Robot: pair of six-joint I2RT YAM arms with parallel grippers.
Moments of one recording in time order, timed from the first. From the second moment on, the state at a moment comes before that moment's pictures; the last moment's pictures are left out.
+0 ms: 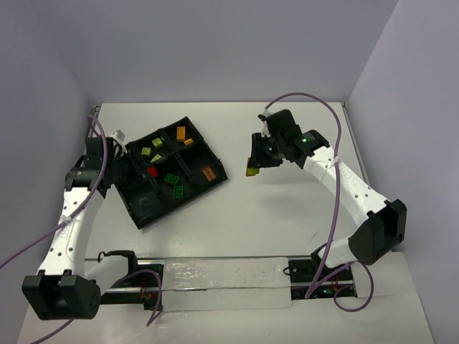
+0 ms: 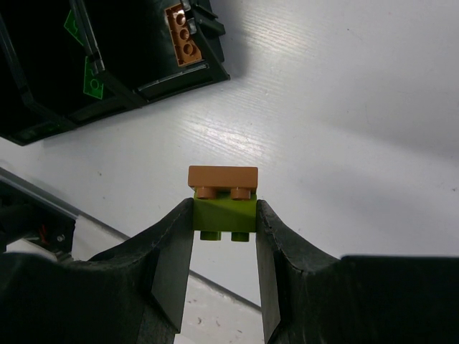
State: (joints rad) left arm -0.04 1.05 1.04 -0.85 0.27 -0.49; right arm 0.51 1.42 1.35 -0.80 -0.14 0.39
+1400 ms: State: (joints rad) left arm -0.03 1.14 1.18 -0.79 0.16 -0.53; right arm 0.51 1.42 1.35 -0.78 -0.25 0.41
